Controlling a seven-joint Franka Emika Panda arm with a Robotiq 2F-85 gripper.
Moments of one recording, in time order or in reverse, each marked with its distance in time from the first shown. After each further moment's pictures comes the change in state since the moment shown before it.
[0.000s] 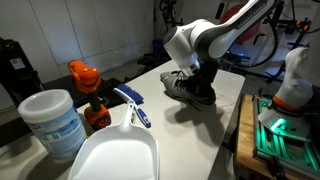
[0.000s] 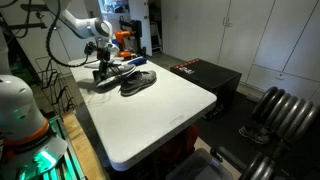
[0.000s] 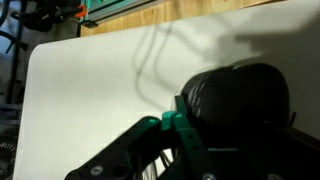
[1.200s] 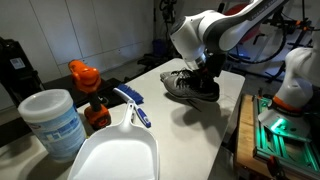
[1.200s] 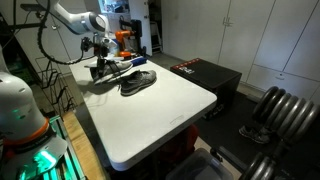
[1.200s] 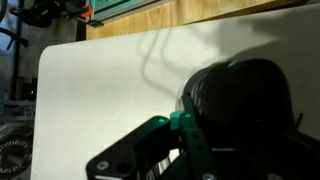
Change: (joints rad) arm -0.003 -0.100 0.006 -0.053 -0.008 -0.003 0.010
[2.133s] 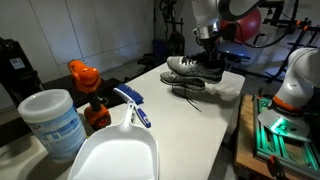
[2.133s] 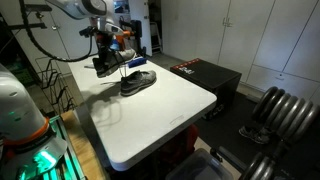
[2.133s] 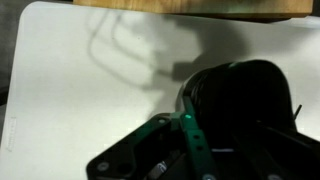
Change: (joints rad) arm -0.157 -0.311 -0.087 -0.138 0.086 0.080 -0.490
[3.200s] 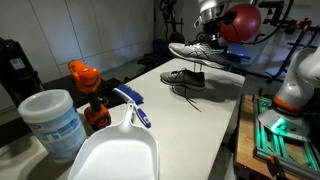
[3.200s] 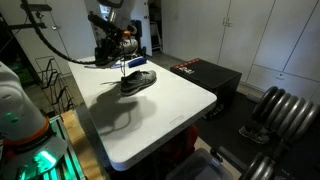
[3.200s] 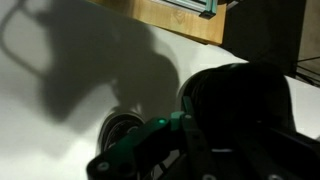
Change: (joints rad) arm -0.113 0.012 -0.192 0.114 0.312 -0.152 -0.521
